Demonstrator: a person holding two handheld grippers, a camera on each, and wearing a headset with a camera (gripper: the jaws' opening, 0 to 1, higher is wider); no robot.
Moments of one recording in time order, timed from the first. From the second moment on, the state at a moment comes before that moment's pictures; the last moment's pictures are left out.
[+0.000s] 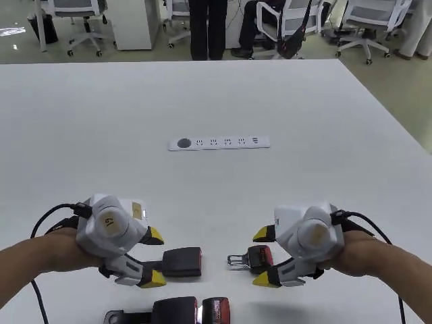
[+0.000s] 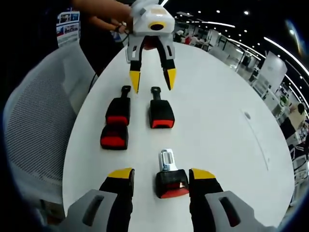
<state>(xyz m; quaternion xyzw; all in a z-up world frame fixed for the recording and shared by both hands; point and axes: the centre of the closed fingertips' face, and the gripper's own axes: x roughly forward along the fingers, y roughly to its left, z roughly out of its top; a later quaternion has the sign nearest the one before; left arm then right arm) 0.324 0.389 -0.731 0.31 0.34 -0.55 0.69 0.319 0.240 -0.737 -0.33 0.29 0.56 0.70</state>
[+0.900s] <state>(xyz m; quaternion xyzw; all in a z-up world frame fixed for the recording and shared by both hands) 0.340 0.385 -0.772 0.34 0.39 -0.57 0.64 0.337 0.223 -0.769 -0.33 0.34 0.57 0.67</state>
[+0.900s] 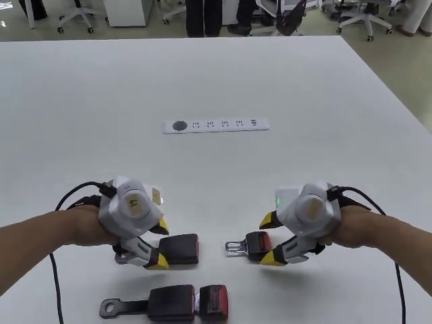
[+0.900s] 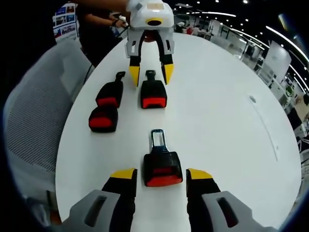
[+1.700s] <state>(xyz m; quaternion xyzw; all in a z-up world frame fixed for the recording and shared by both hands) 0.332 0.378 -0.772 0.36 0.38 -0.58 0.62 0.333 0.217 -0.776 -0.35 0.34 0.58 0.65</state>
